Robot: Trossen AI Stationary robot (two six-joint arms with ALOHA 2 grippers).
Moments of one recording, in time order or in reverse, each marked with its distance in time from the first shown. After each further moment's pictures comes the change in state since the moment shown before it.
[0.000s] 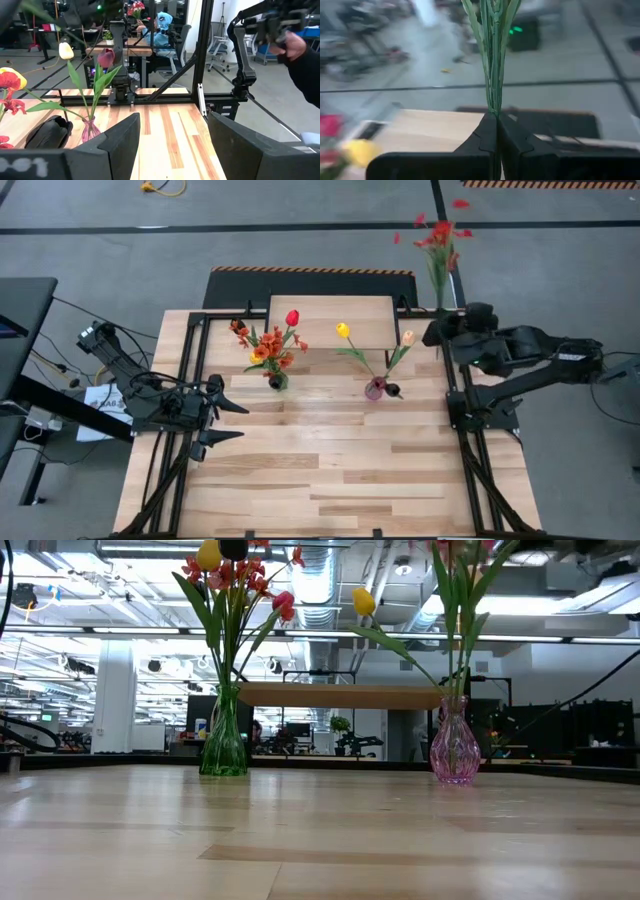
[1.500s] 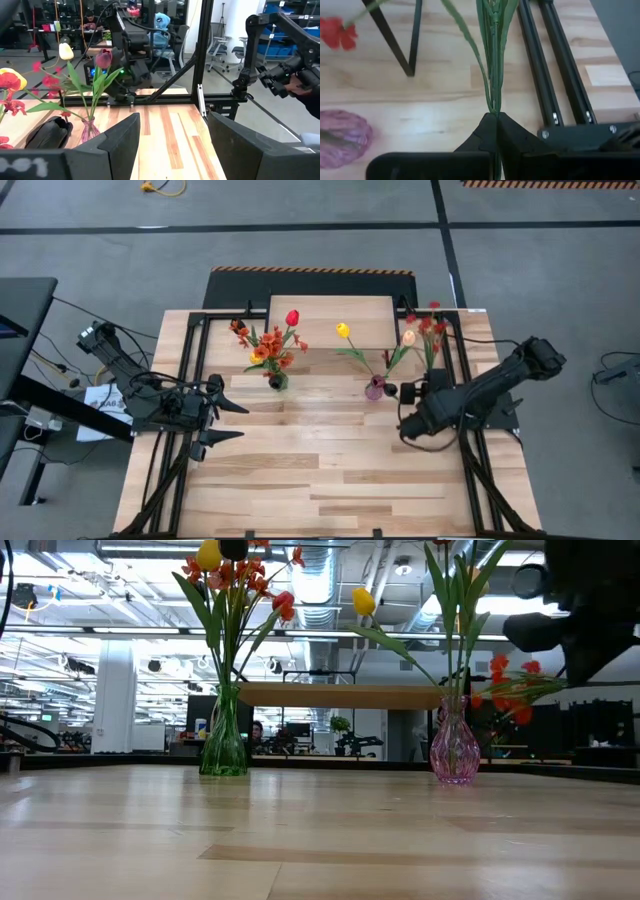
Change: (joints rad) left arm 0.000 0.000 0.000 0.003 0.000 0.000; right arm 0.294 0.520 -0.310 -0.456 -0.563 1.127
